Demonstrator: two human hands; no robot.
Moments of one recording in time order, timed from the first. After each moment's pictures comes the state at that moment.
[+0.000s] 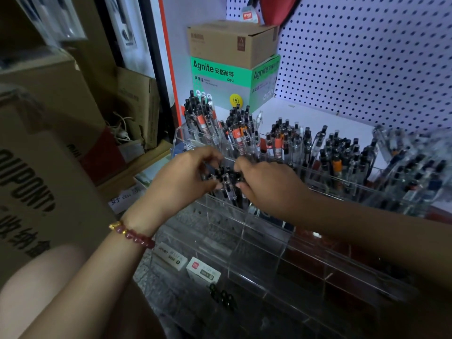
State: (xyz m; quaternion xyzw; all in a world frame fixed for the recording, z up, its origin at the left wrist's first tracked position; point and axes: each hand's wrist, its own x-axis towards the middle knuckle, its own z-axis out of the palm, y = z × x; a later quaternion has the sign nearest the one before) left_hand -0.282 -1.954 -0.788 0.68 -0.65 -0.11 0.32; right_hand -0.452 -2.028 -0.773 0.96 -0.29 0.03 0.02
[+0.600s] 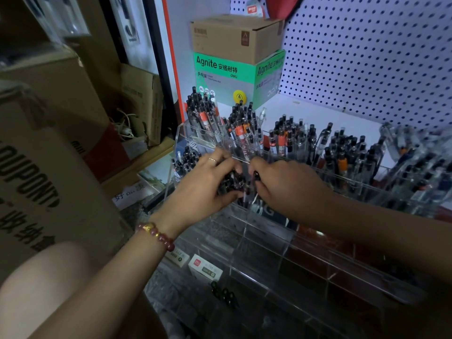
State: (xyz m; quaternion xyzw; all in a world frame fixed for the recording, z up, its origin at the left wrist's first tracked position) left_hand -0.297 -1.964 -0.821 0.61 -0.74 0.01 0.28; right_hand -0.470 -2.028 -0.766 0.95 -0.31 0.01 0.04
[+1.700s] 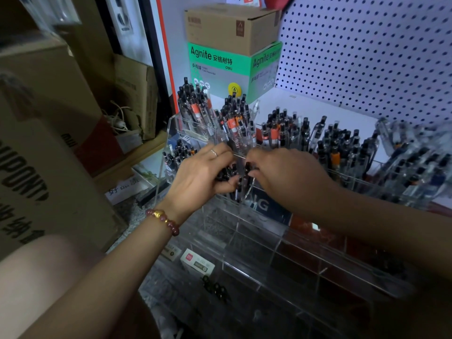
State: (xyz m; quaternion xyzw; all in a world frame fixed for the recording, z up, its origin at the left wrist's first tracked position) left_hand -0.302 -1.983 -0.832 0.56 -0.75 0.17 0.33; right_hand -0.479 -2.028 -0.756 0.95 -0.29 0.04 0.05
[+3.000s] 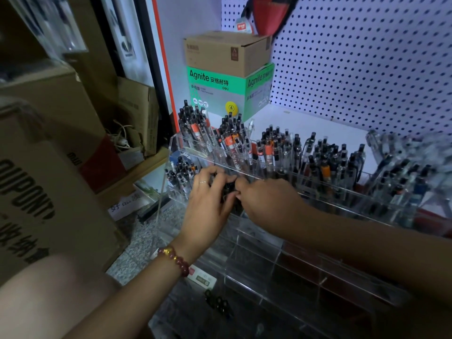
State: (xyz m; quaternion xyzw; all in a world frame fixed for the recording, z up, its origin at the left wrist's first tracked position) left_hand -0.334 -1.967 -0.854 0.67 -0.61 0.03 0.41; right_hand -0.466 -2.017 -0.777 0.96 -0.28 0.01 0.09
